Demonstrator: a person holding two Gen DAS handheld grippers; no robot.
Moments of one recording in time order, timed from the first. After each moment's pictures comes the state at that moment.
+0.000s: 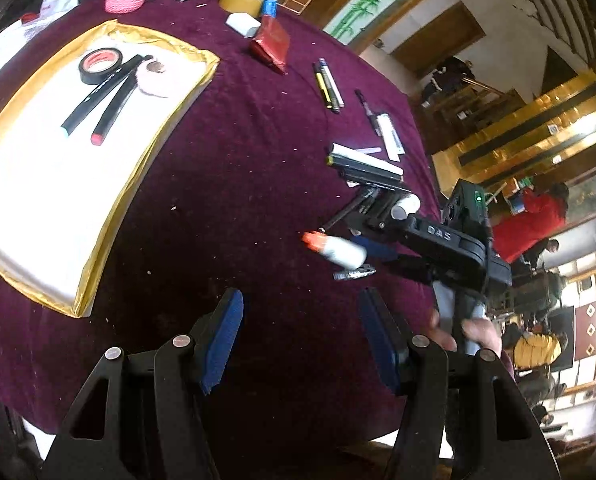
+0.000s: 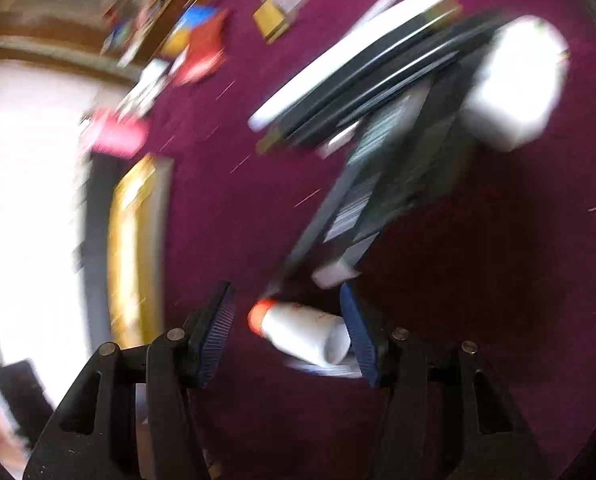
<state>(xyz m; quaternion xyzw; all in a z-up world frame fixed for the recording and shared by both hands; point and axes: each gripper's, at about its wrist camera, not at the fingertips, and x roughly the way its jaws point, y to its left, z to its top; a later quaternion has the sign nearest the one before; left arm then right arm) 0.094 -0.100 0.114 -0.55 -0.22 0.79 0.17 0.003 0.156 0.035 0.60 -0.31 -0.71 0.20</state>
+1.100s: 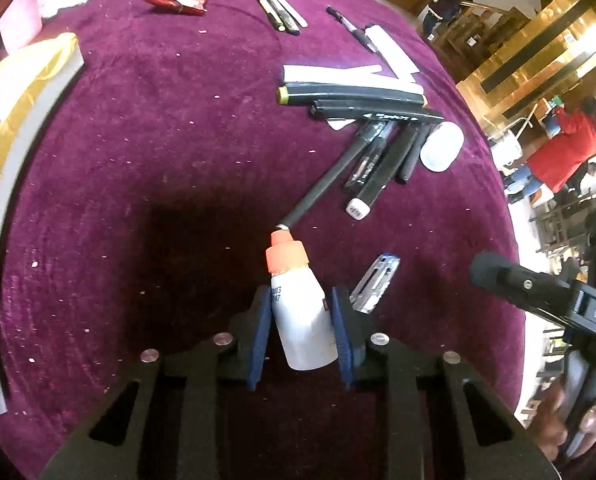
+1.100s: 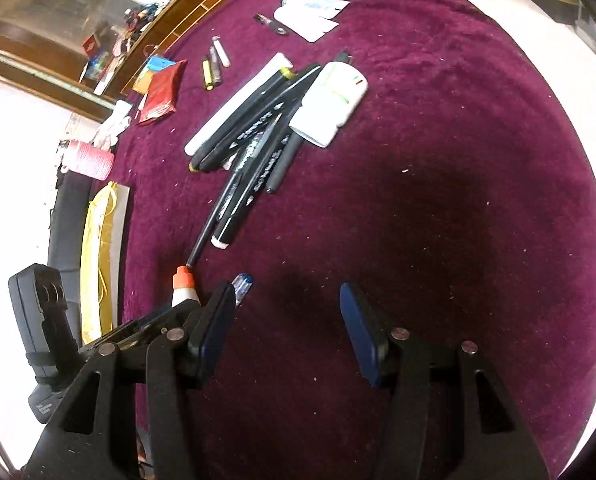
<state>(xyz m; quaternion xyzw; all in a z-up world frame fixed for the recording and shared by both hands) 0.045 0.027 0.039 -0.60 -0.07 0.78 0.17 0.066 0.245 0.058 0.56 -0.28 -0.78 0.10</state>
